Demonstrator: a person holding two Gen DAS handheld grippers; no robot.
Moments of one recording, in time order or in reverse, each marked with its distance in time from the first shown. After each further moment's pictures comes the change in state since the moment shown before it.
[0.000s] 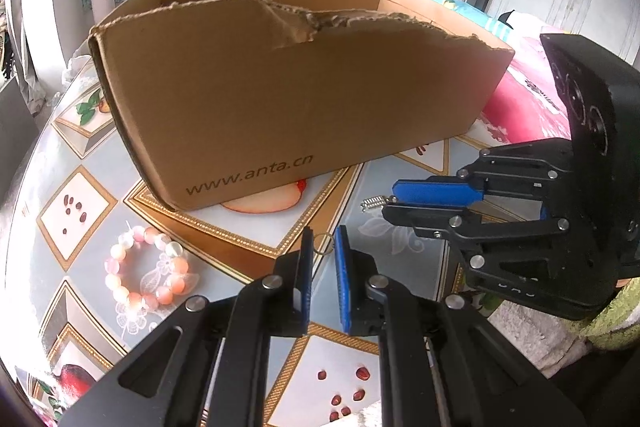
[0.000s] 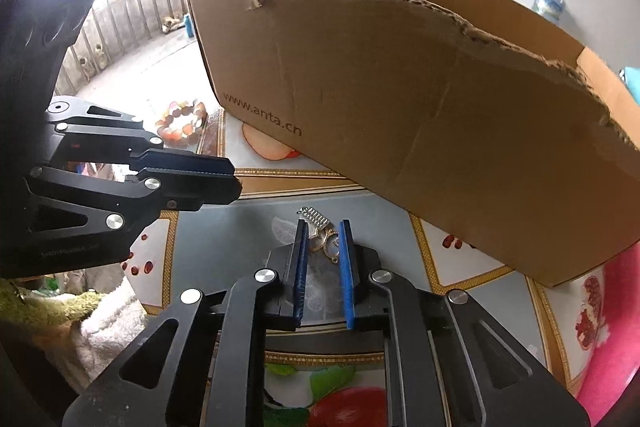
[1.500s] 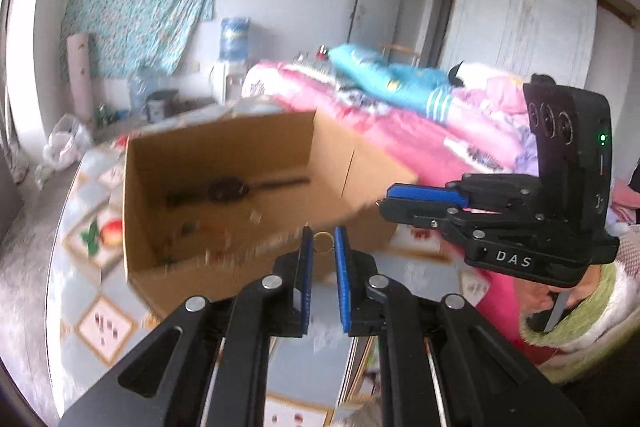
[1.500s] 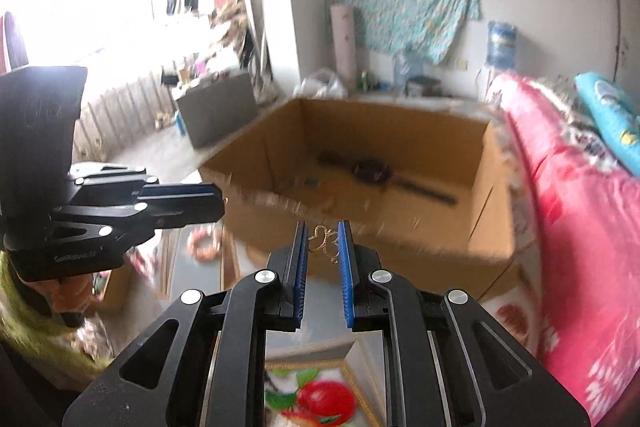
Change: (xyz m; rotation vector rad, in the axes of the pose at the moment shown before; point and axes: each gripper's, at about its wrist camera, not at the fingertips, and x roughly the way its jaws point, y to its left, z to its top) left arm -0.093 -0.038 0.074 0.104 -0.277 -0.110; right arm -0.113 -0.058 0.037 0.181 -0.331 -0.010
